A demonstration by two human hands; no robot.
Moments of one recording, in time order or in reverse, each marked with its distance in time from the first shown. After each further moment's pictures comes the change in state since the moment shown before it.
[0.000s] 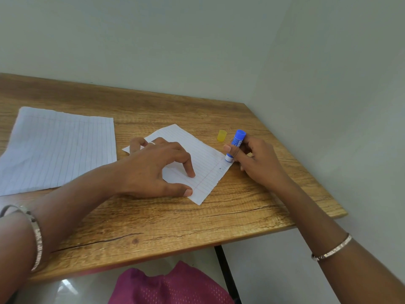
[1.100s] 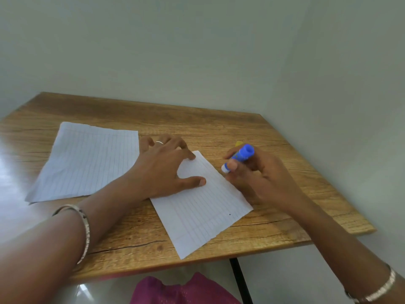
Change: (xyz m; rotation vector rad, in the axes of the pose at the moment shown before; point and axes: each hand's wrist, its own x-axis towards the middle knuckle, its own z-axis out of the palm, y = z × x) left_hand 0.004 -0.014 -0.001 0.285 0.210 -0.205; right_hand -0.029 -0.051 0.003 0.268 -0.166 -0.148
